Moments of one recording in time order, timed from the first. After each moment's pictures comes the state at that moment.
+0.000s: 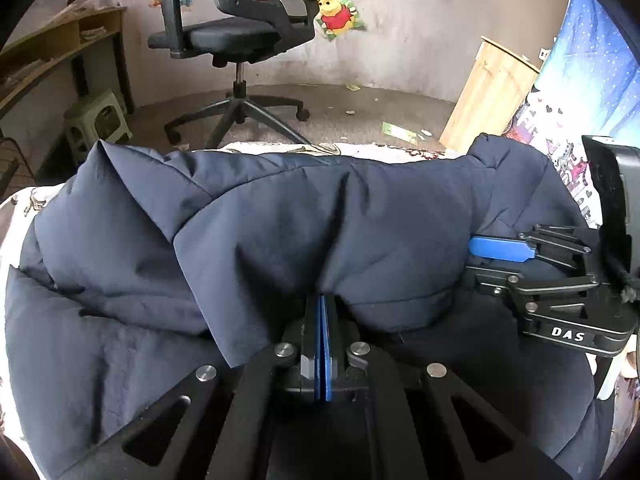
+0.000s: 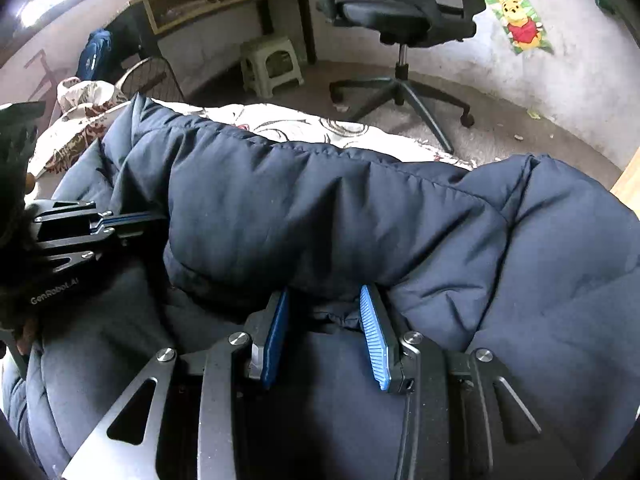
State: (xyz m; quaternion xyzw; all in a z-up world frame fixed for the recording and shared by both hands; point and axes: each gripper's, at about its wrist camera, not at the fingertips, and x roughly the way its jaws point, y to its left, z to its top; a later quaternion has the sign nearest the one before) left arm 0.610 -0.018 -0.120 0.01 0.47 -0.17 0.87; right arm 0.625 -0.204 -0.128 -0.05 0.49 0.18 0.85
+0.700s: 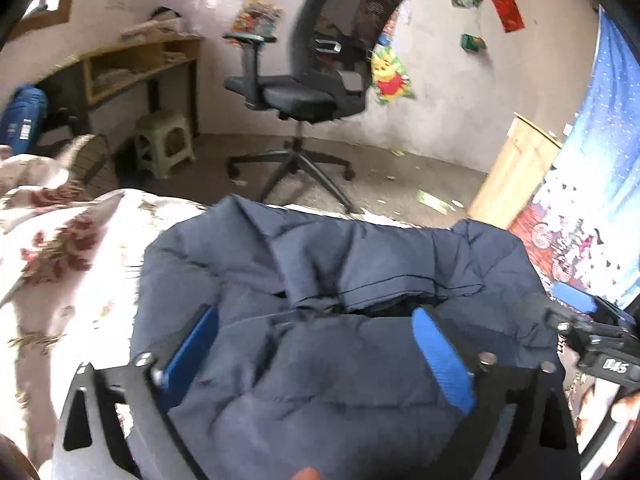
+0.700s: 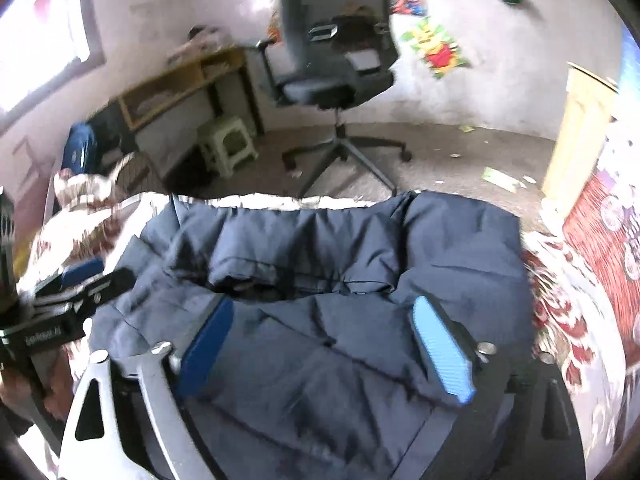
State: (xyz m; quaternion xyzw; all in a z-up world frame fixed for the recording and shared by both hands) left arm 0.517 0.022 -0.025 -0.06 0.38 -0.06 0.92; right arm 0.533 -0.243 -0.019 0.05 0.38 0.06 0.92
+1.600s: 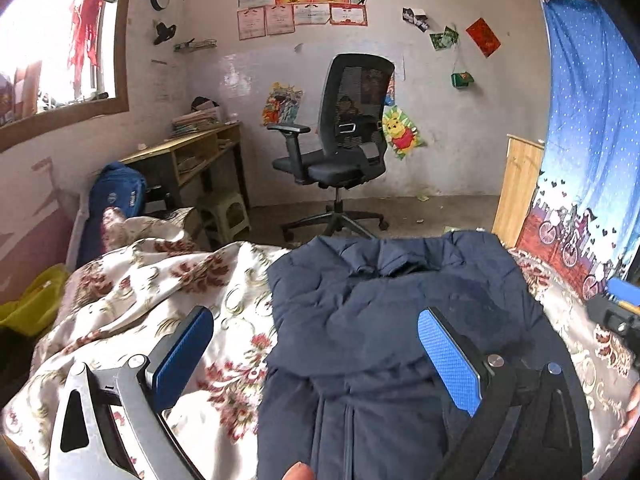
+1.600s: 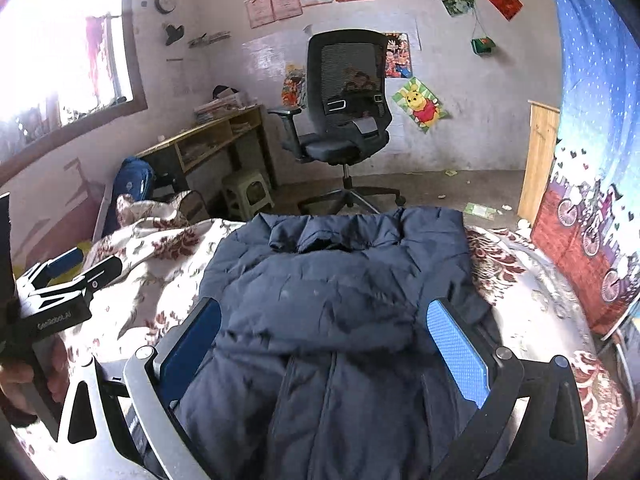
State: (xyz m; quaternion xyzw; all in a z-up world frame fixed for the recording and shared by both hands) left arm 0.296 0.064 0.072 0.03 0.27 0.00 0.96; right arm 0.285 -0.204 0.060 0.04 0.29 0.06 0.95
